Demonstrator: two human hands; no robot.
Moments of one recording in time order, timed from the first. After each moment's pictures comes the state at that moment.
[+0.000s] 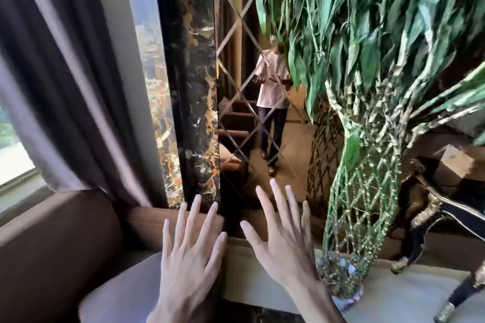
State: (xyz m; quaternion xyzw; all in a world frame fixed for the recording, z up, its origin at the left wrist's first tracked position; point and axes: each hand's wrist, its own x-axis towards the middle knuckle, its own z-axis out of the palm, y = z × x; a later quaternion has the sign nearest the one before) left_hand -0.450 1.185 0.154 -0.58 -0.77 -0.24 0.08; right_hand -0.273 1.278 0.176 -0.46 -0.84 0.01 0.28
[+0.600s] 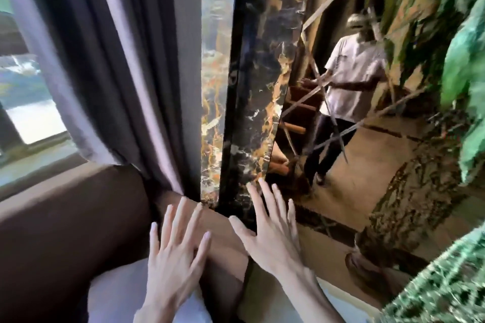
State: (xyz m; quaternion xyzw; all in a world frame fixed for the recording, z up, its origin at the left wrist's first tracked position) left_hand -0.644 1.347 0.076 -0.42 -0.86 -0.27 0.03; right_hand -0.509 1.499 0.132 -0.34 -0.92 0.10 0.15
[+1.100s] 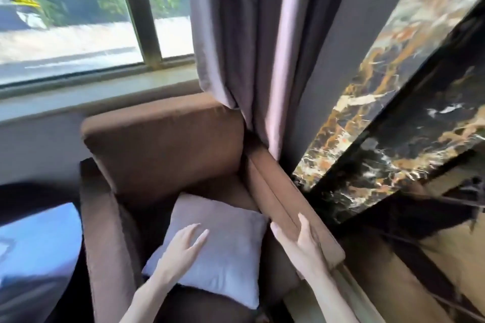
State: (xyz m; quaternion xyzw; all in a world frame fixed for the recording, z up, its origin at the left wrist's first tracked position) left_hand -0.789 1.282 -0.091 -0.02 -0.88 -0.39 -0.27; right_hand -0.708 1.548 -0.036 -0.36 -0.82 0.43 -0.10
